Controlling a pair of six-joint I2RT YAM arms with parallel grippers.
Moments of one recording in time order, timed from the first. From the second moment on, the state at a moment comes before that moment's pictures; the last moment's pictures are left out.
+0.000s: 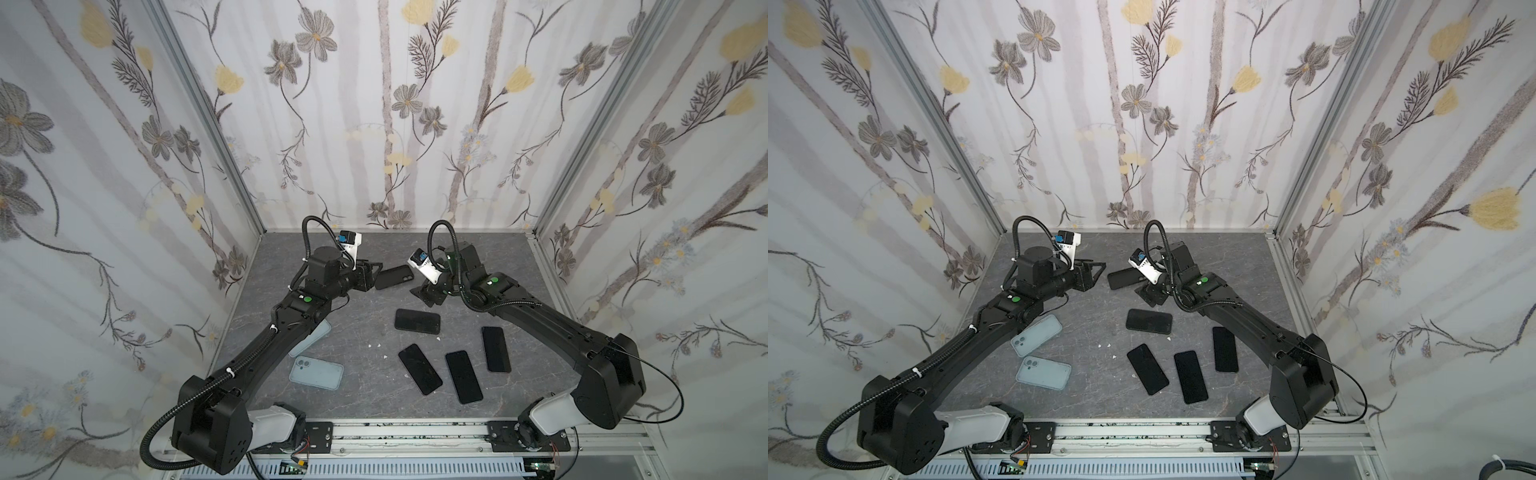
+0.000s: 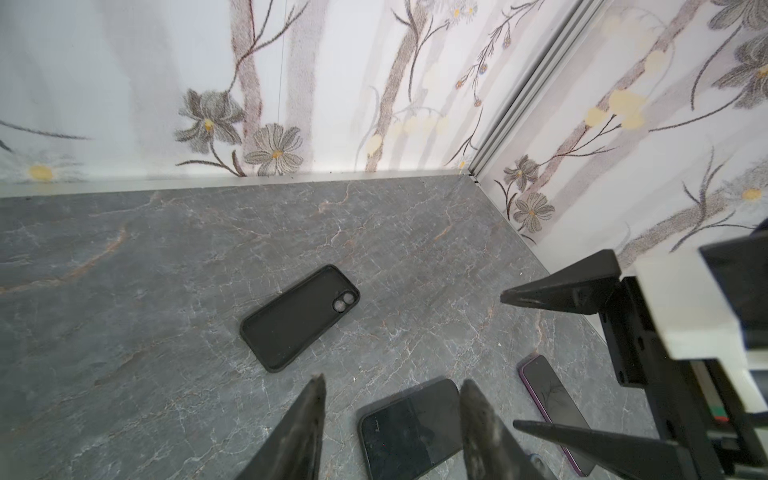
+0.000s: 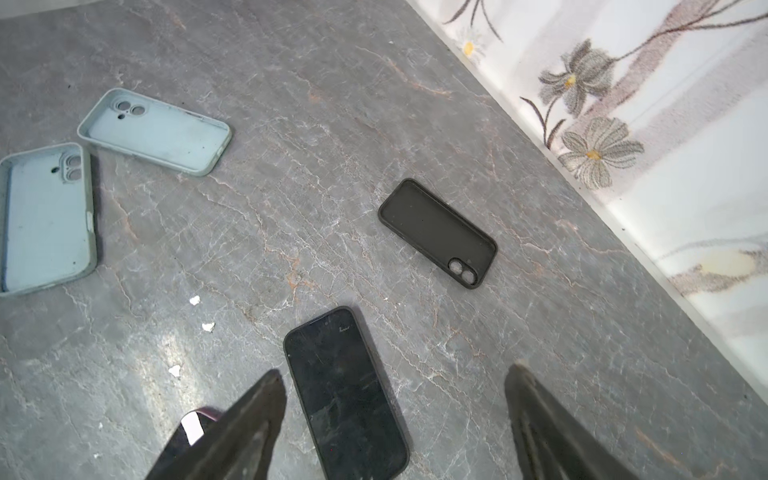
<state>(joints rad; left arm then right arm) -0.42 1.27 0.98 -0.05 0.28 -0.32 0.62 1.52 1.23 -0.40 -0.19 -0.41</state>
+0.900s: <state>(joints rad) -0.39 1.22 0.96 -0.03 0.26 -0.31 0.64 1.89 1.29 -0.59 -0.10 -0.61</state>
